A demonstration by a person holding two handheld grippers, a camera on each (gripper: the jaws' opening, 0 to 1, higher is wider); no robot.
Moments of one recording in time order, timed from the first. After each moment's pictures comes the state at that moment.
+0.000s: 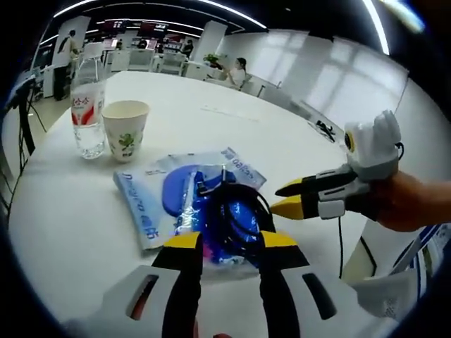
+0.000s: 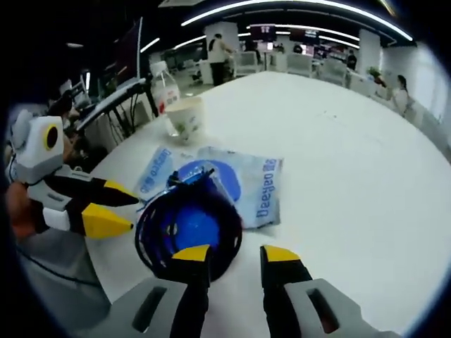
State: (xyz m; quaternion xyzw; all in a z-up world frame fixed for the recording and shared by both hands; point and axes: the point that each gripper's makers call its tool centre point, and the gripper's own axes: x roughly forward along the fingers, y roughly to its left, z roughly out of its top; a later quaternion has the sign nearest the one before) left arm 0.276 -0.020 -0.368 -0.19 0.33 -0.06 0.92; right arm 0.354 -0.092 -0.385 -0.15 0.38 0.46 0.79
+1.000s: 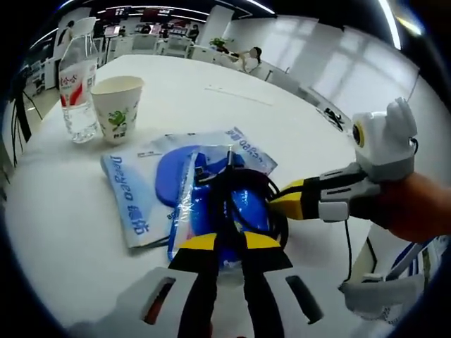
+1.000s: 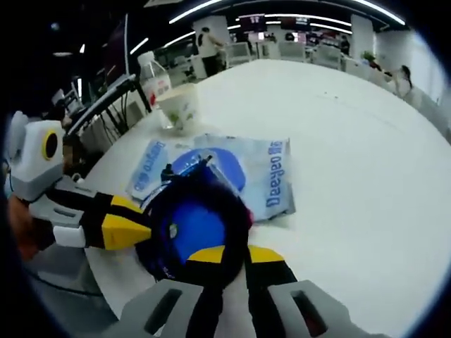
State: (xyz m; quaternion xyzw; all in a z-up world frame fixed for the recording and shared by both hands) left arm 0.281 -0.026 -0.391 -0.18 0.37 -0.06 0.91; right arm 0.346 -0.084 -0.405 -0.12 0.41 0.44 0.79
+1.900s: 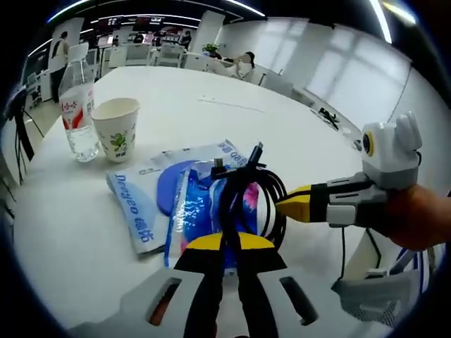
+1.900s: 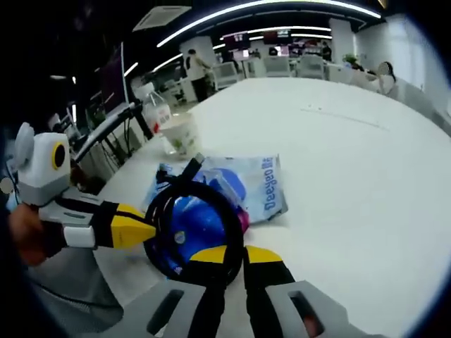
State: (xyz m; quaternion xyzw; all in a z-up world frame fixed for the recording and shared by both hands) left arm 0.282 -0.027 -0.368 -0.15 0.36 -0.07 0.92; right arm 0.335 -0.093 -0.376 -0.07 0.38 0.43 0.81
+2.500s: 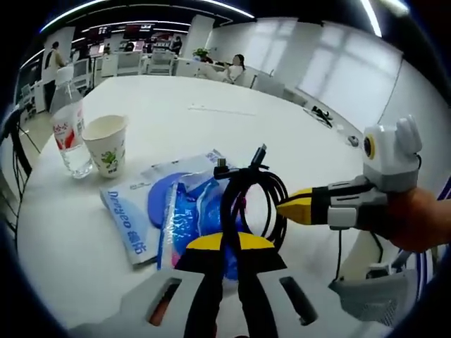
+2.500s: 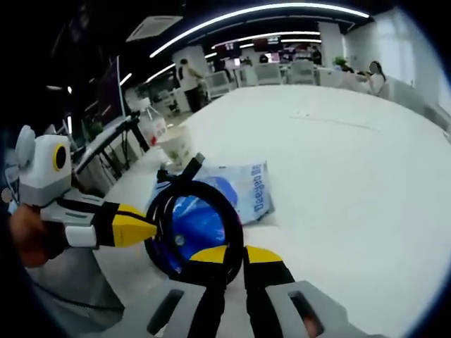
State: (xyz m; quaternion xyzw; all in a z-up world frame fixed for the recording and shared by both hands) left arm 0.289 -0.042 -0.353 -0.13 0.35 -0.10 0.92; right arm 0.340 -0.114 -0.368 -0.04 0.37 0.41 0.83
